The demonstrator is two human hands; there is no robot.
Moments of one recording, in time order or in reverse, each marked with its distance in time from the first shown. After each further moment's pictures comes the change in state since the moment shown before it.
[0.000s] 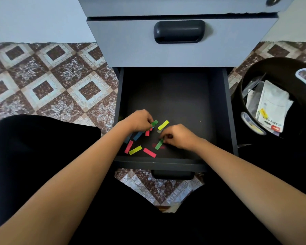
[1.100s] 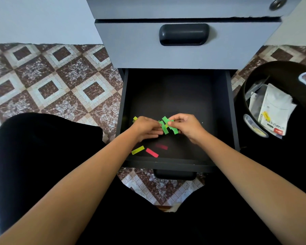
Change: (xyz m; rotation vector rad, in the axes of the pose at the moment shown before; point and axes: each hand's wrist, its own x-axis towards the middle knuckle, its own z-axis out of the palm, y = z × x) left_hand -0.007 0.005 0.026 -1.157 0.010 -0.365; right_hand 0.006 -0.001 -0.012 0.899 0.321 0.304
